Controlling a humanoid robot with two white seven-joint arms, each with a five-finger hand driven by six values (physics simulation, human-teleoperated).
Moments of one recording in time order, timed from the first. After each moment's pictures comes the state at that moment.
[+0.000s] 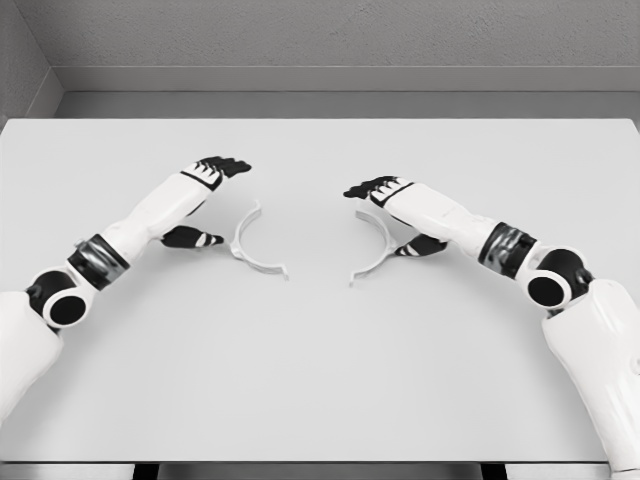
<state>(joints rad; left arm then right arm) -0.42 0.50 -0.50 -1.18 -0.52 -0.61 0.07 -0.39 -0.32 0.27 -1.31 0.66 -0.60 0.42</state>
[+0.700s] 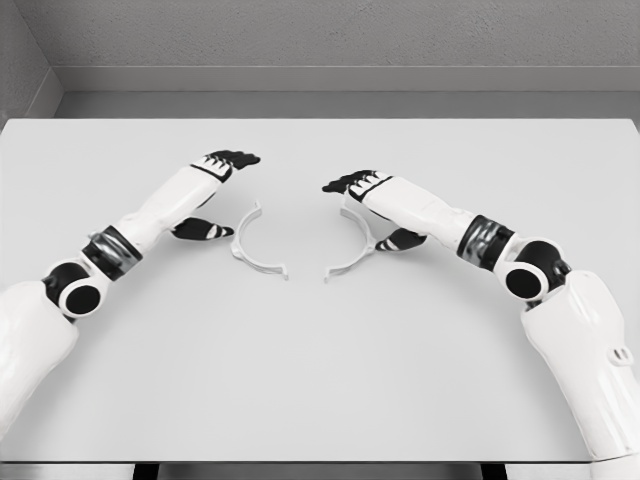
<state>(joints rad) -0.46 0.45 -0.52 -1.11 -0.52 -0.61 0.07 -0.44 -0.27 0.31 -1.31 0.67 -0.57 0.42</state>
